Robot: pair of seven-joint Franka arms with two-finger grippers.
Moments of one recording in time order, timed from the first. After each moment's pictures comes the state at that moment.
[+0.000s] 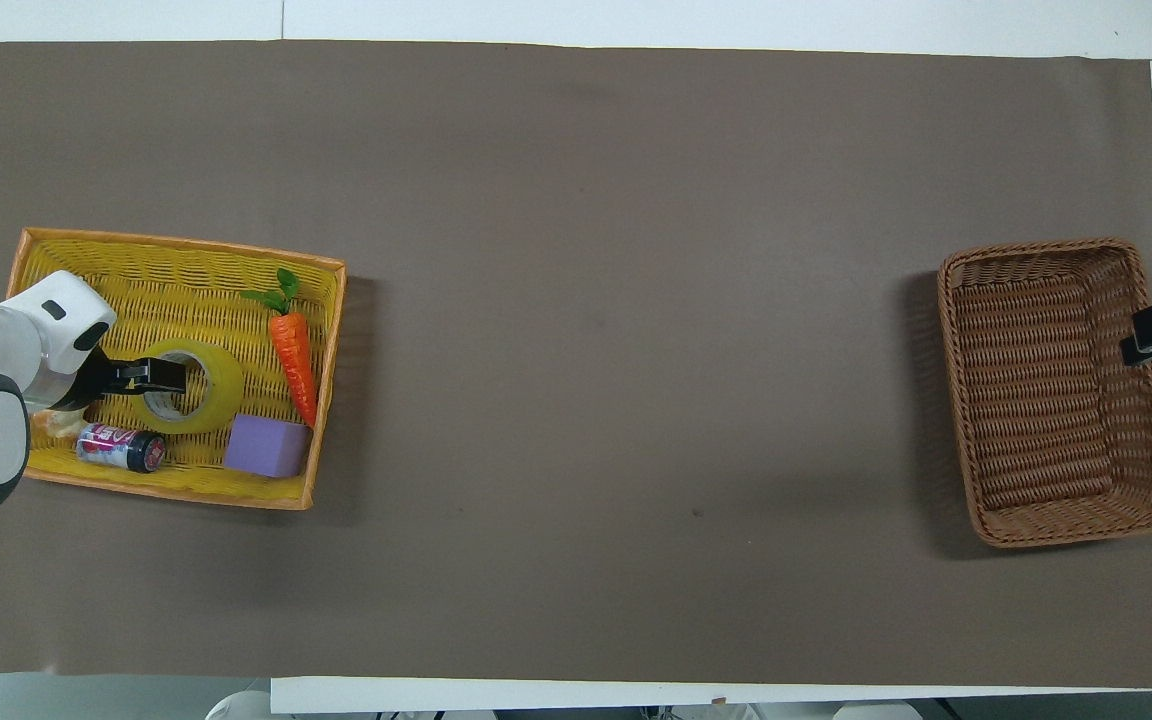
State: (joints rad) left arm 0.08 -0.08 -0.08 -2.37 0.01 2.24 0.02; right arm 0.01 -0.04 -0.15 -1.62 -0.04 1.37 -0.09
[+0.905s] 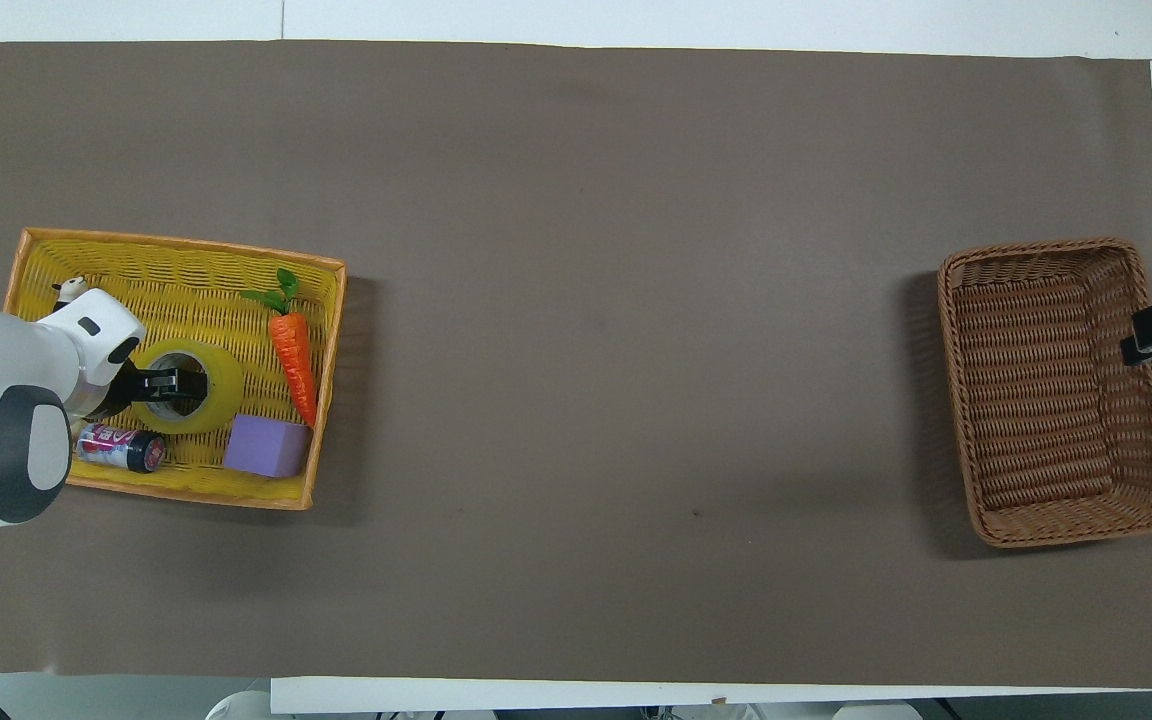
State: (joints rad) left arm 0.08 0.00 -0.08 -2.44 0.01 2.40 0.02; right arm 0.01 -0.04 -0.15 -1.62 -0.04 1.37 -0.09
